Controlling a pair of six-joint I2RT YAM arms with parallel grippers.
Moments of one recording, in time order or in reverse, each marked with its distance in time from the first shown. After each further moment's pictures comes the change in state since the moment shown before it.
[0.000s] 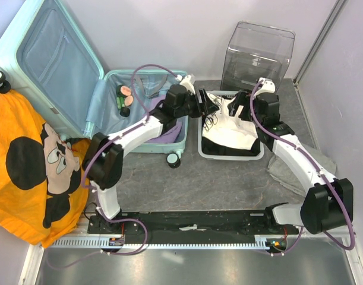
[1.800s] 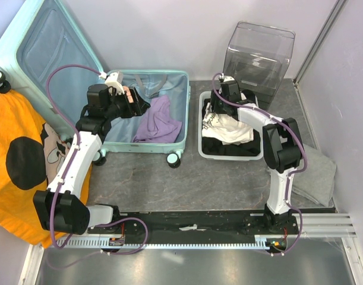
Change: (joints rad) left arm 0.520 -0.599 -0.251 -0.443 0.095 0.399; right arm 0.085 0.716 0.482 -0.083 -0.016 -0.081
